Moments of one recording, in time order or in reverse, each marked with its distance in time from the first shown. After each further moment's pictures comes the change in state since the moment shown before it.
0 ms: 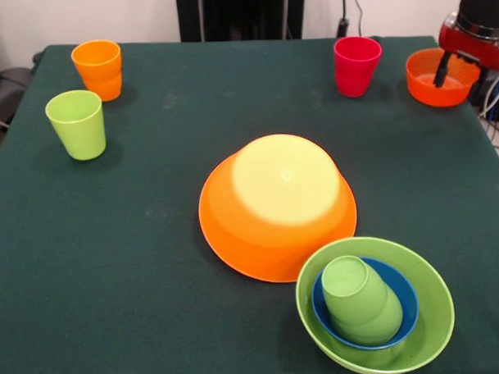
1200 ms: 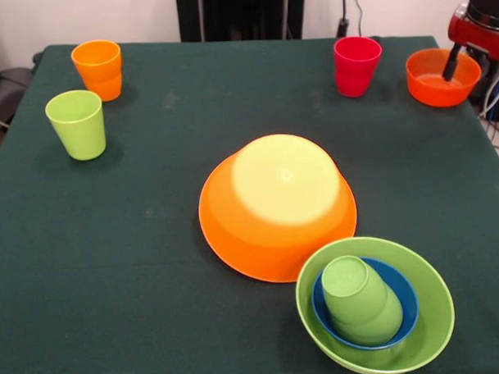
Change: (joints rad) arm 0.050 -0.007 -0.048 0.000 0.073 0.013 0.000
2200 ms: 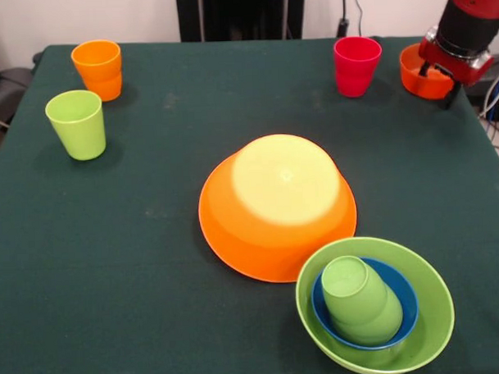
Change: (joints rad) arm -0.006 0.114 0.010 0.025 0.040 -0.027 0.000
